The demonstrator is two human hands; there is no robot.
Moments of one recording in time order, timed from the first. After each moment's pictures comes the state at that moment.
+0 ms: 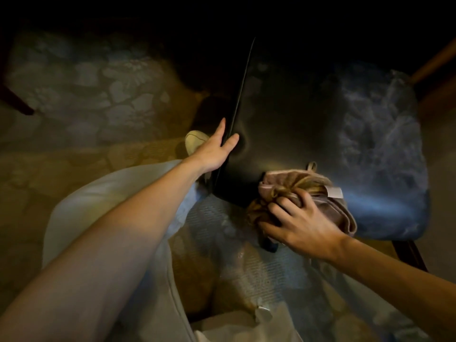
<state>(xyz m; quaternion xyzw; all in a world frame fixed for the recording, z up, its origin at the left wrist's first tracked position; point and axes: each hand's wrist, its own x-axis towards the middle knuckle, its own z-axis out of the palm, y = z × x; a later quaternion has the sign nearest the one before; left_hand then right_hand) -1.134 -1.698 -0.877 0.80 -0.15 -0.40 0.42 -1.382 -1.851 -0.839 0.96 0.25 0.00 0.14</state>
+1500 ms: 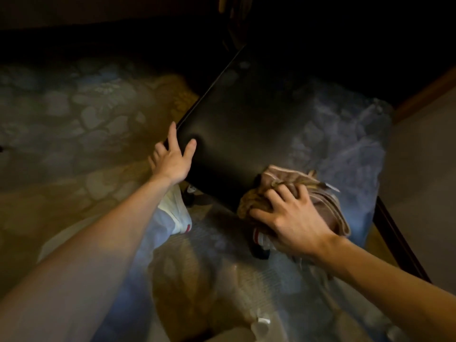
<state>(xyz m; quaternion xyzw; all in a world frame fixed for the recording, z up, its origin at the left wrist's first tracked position) -1.111 -1.703 -0.868 0.92 -0.11 -0.25 0.29 -1.367 -1.871 -0.819 0.99 0.05 -0.05 0.08</state>
